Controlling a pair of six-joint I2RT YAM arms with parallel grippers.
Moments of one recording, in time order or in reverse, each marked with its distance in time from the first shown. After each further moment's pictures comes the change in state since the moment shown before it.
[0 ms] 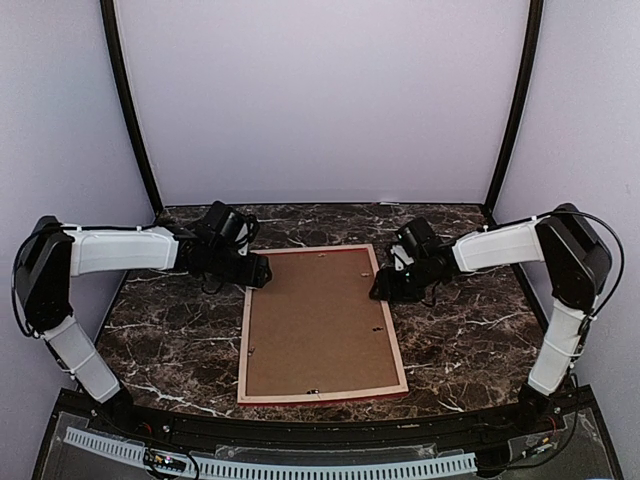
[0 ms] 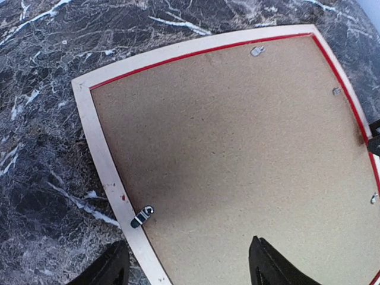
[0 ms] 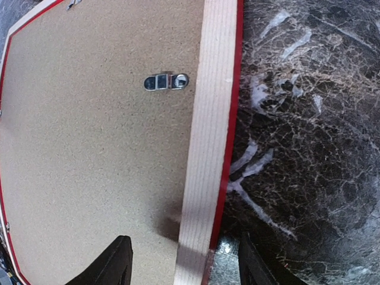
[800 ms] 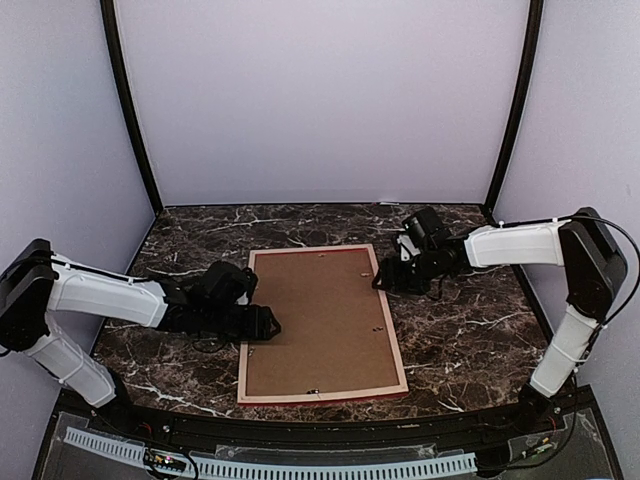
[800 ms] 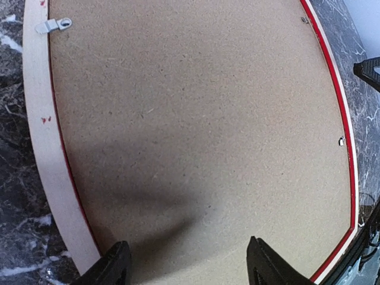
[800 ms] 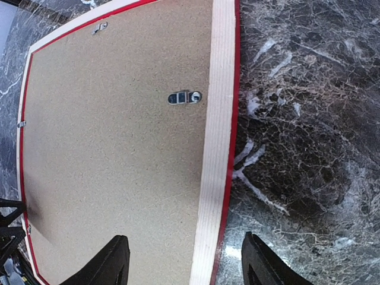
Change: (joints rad) left arm -0.231 -0.148 -0.389 0.243 0.044 -0.436; right arm 0.000 -0.102 0.000 -0.053 0.015 0.048
